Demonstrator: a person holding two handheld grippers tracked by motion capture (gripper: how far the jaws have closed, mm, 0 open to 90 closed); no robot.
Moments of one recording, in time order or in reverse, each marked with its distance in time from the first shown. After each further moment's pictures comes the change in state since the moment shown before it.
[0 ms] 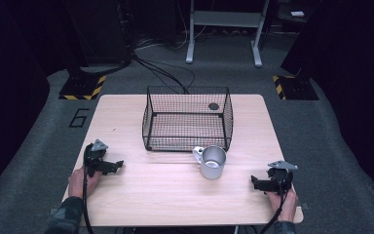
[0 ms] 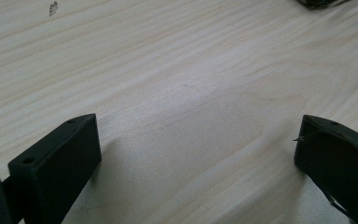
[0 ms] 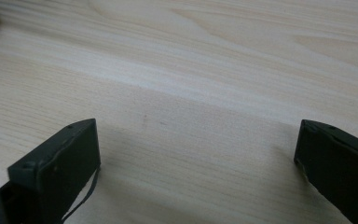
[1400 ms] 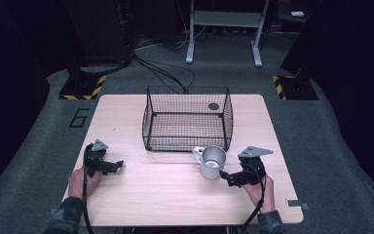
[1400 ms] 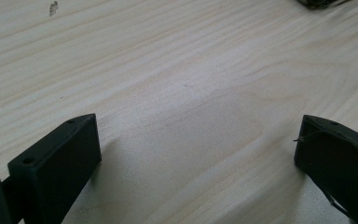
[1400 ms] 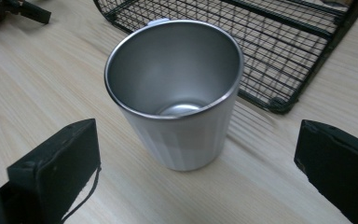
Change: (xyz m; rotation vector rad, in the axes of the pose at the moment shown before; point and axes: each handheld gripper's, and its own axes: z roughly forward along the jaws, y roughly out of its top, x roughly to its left) left arm 0.000 0.000 0.000 0.002 0.000 -0.001; right arm 0.096 0.078 -0.035 -0.077 0.367 -0.217
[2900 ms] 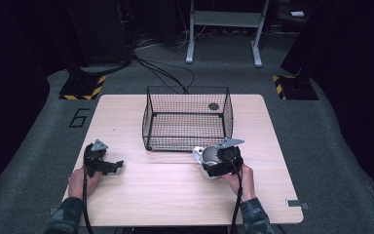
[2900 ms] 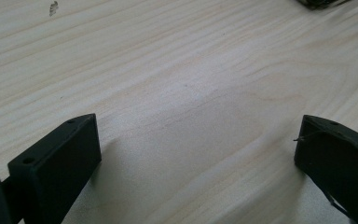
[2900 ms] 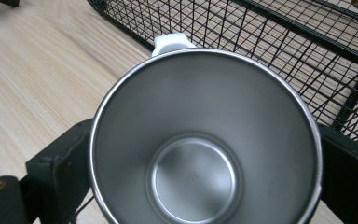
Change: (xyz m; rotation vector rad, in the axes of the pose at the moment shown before) left arm 0.000 0.000 0.000 -0.001 0.000 0.000; right arm 0.018 0.031 0.058 0.086 -0.043 -0.071
